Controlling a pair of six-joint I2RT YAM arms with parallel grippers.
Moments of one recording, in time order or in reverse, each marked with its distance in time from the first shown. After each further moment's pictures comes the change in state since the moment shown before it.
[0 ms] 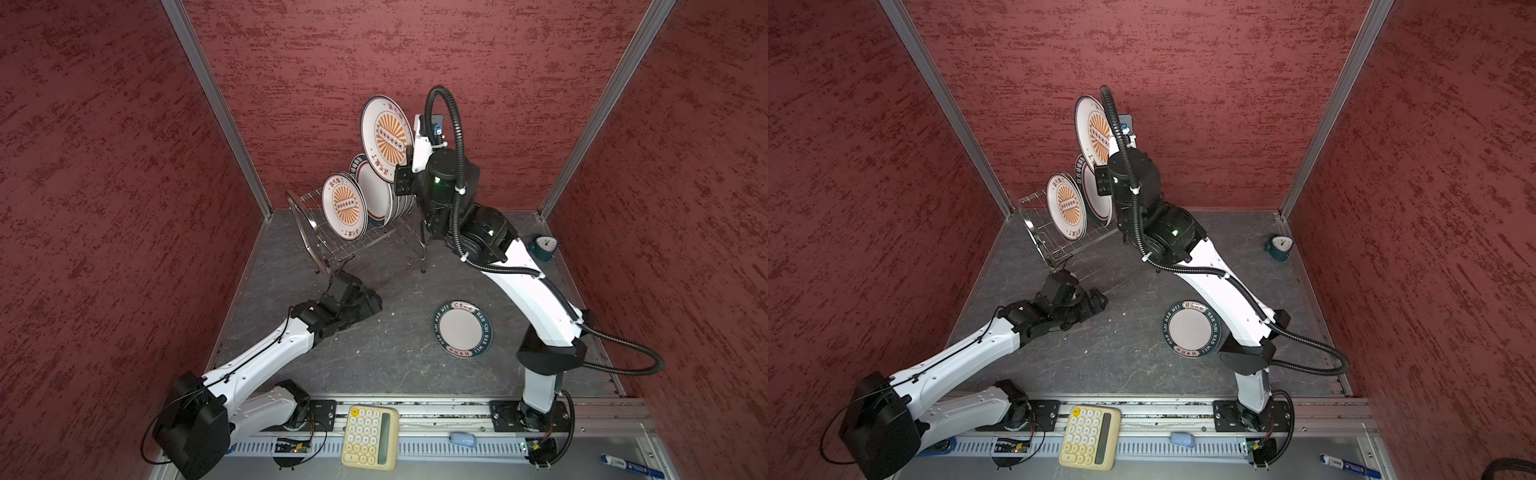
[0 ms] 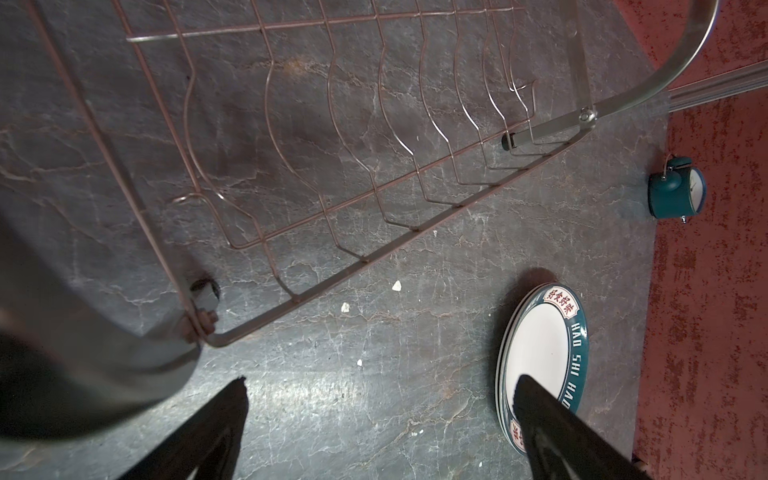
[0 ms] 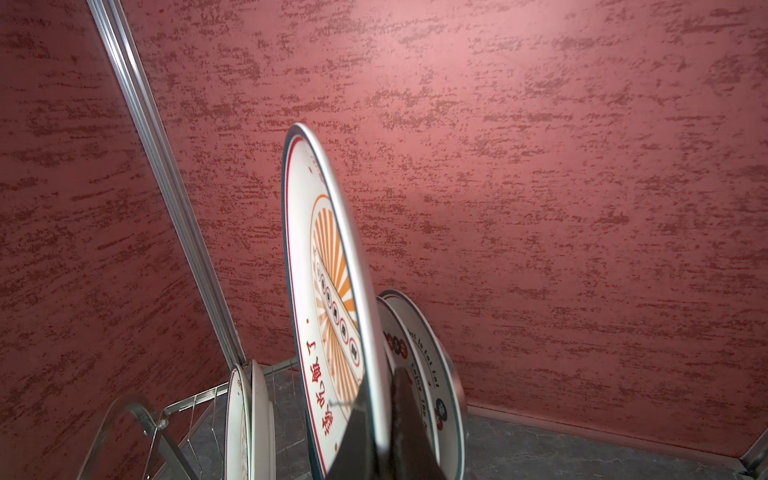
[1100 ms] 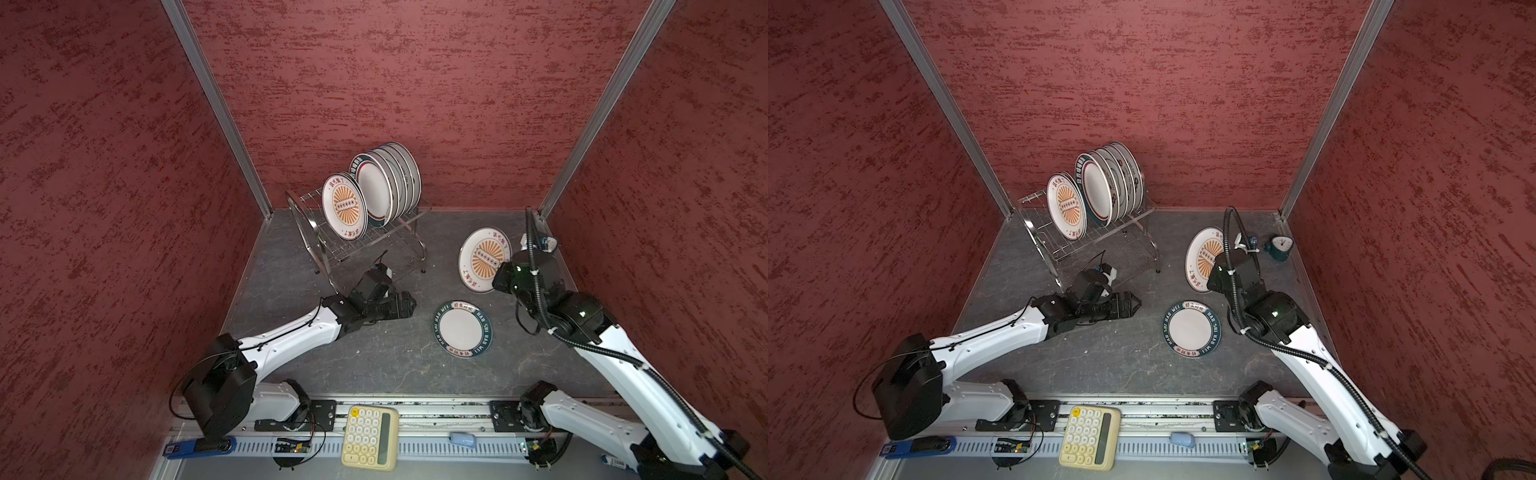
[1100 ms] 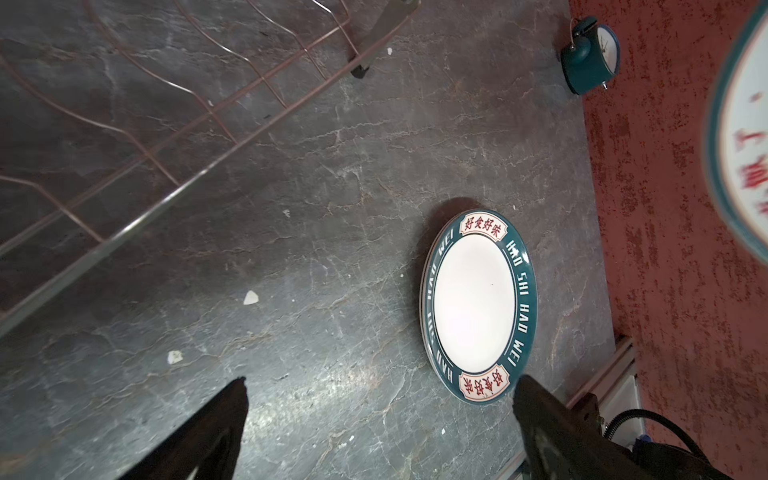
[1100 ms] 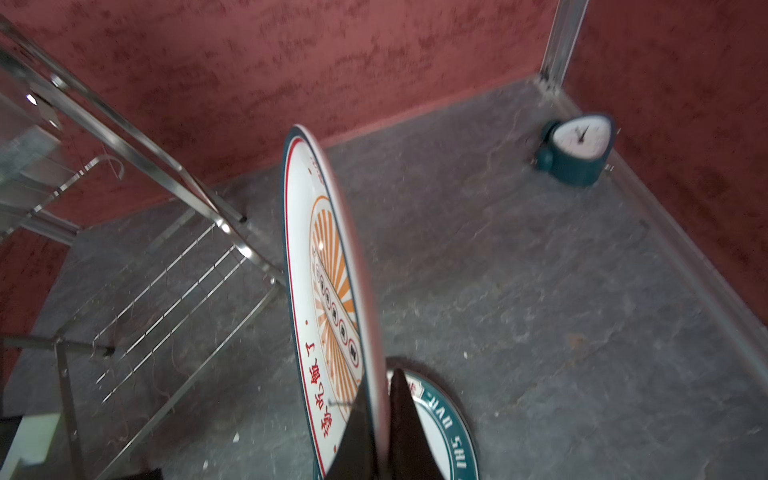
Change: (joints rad) left arm -0.170 0.224 0.103 0.220 0.107 0.164; right arm -0.410 -0.930 -1.397 -0.265 -0.327 0.616
